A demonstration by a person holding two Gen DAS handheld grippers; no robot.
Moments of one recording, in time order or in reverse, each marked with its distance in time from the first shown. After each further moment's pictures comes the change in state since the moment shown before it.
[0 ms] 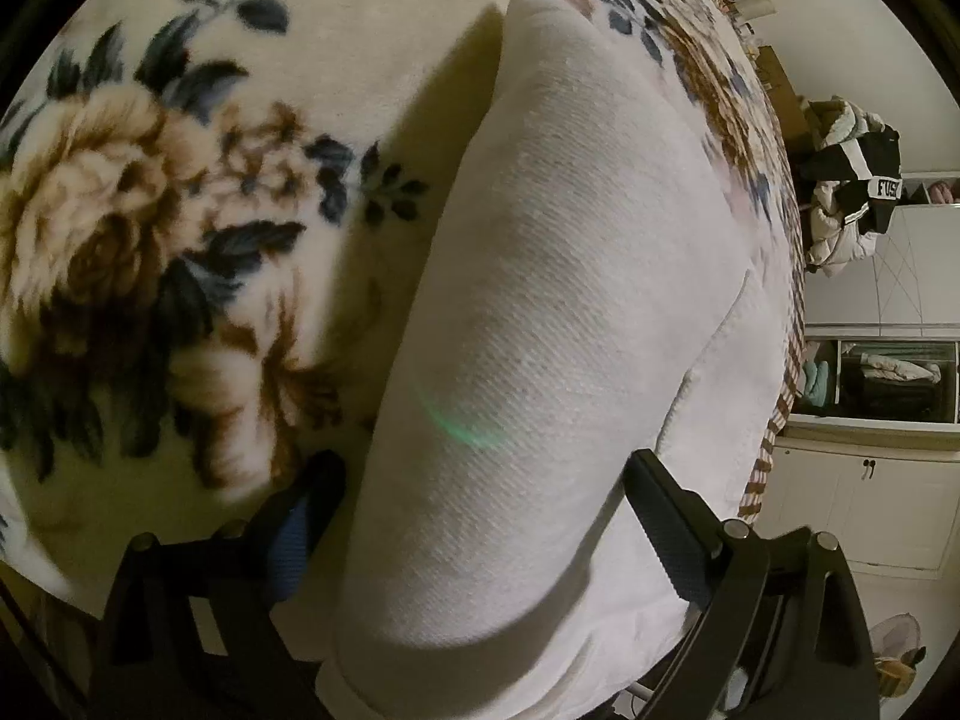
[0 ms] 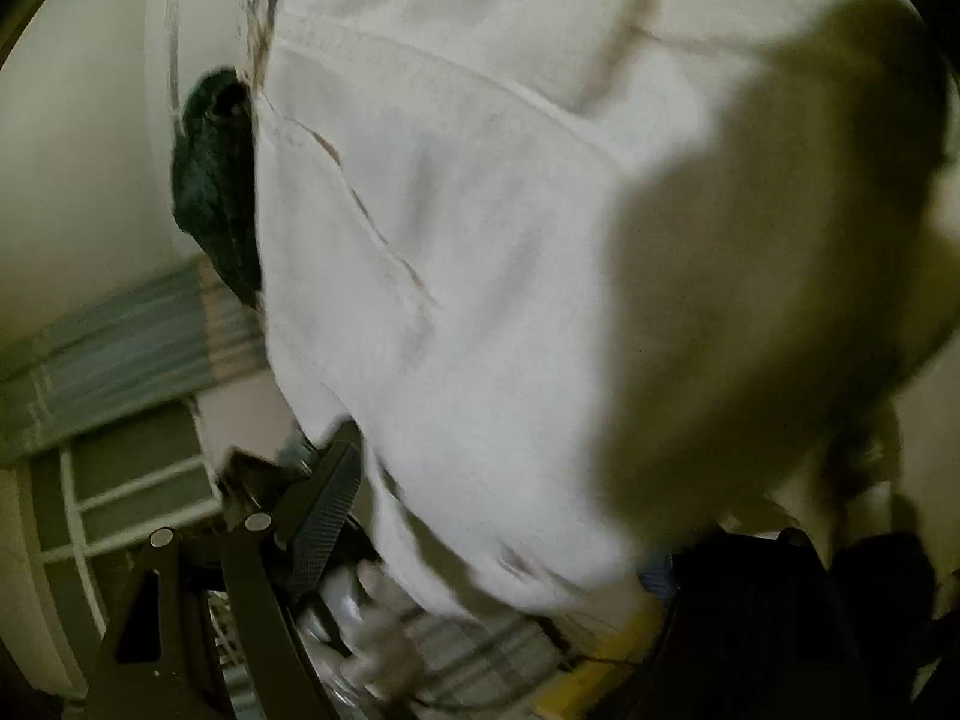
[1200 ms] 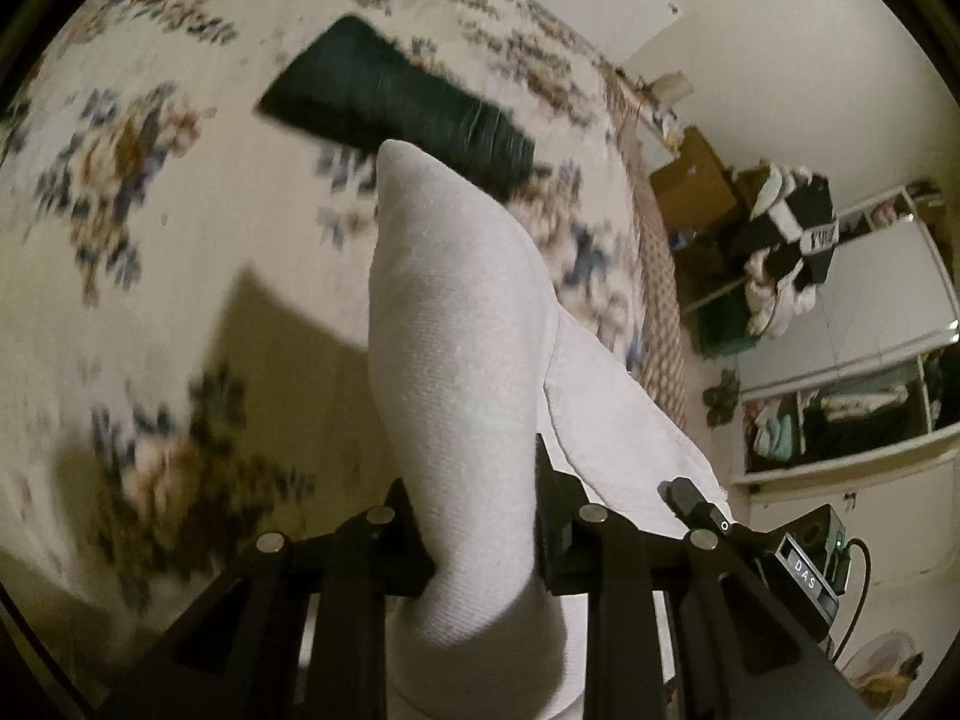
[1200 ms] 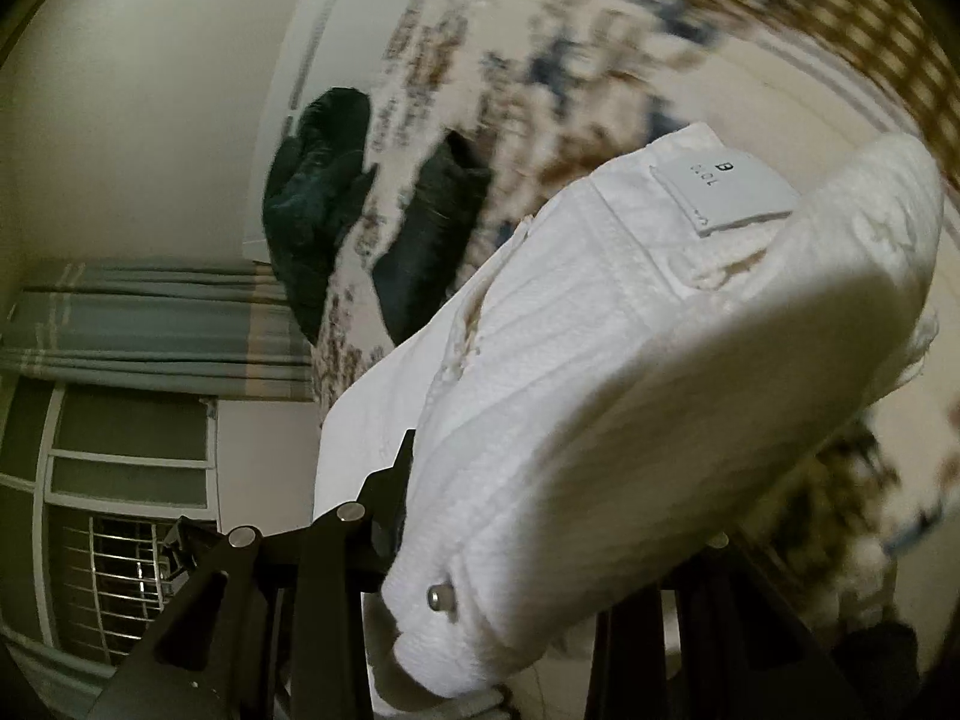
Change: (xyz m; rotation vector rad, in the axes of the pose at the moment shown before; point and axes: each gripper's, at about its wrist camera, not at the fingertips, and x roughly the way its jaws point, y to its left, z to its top) left arm -0.176 -0.110 0.105 0.089 -0.261 -0.066; right arm -0.027 0.259 0.002 -0.313 -0.207 -0.010
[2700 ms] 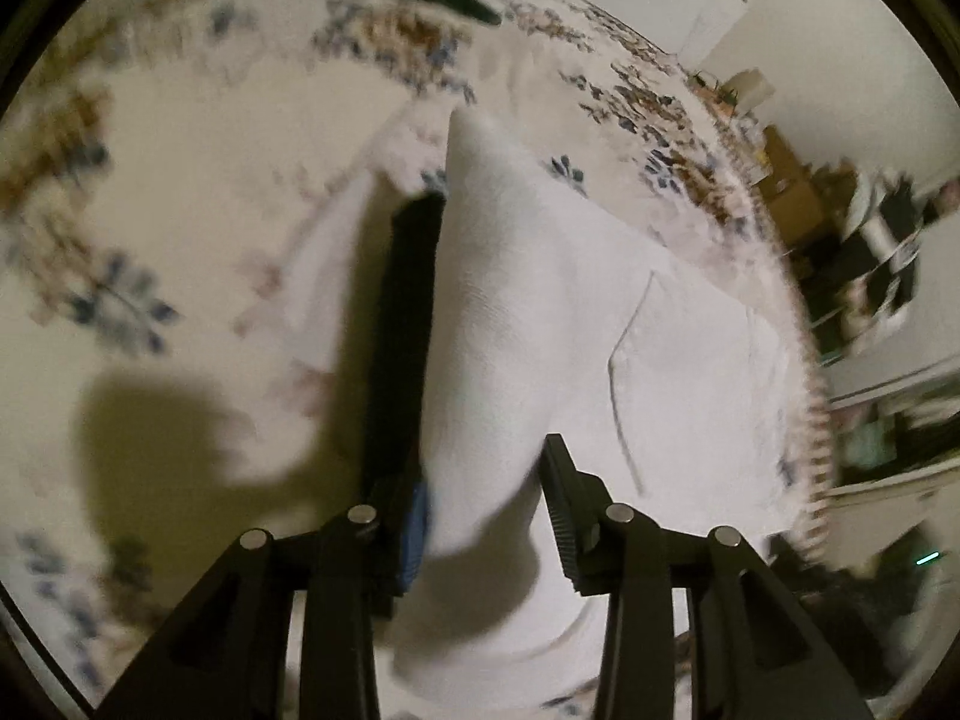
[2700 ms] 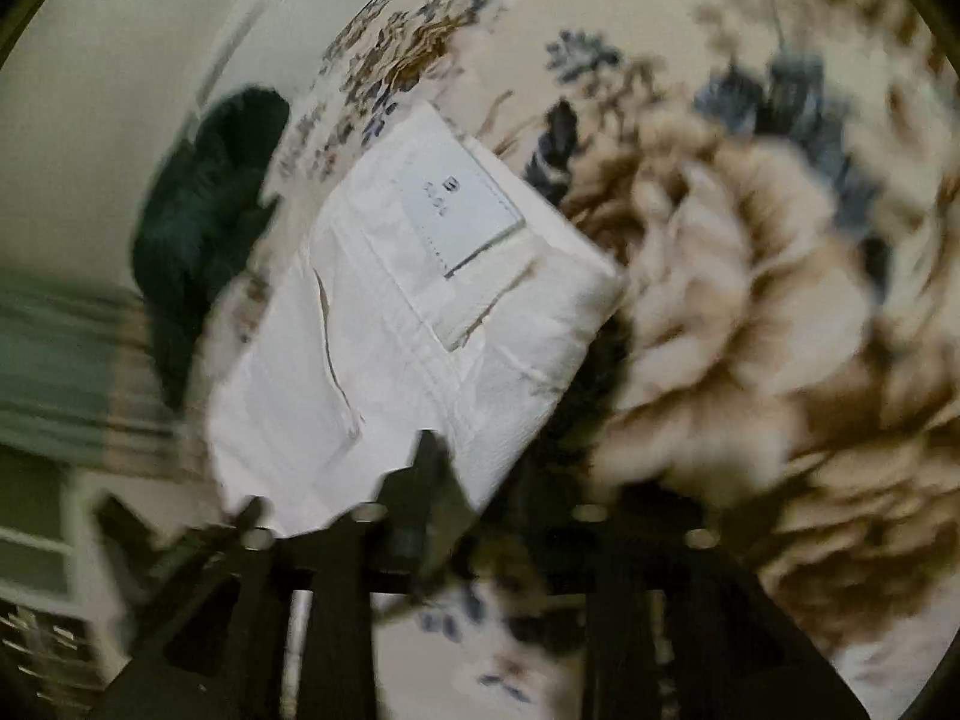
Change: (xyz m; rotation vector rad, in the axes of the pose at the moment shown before) left arm 0.126 0.124 0.322 0.160 0.021 0.237; right arm 0.311 0.117 0.196 -0.092 -0.107 -0.388
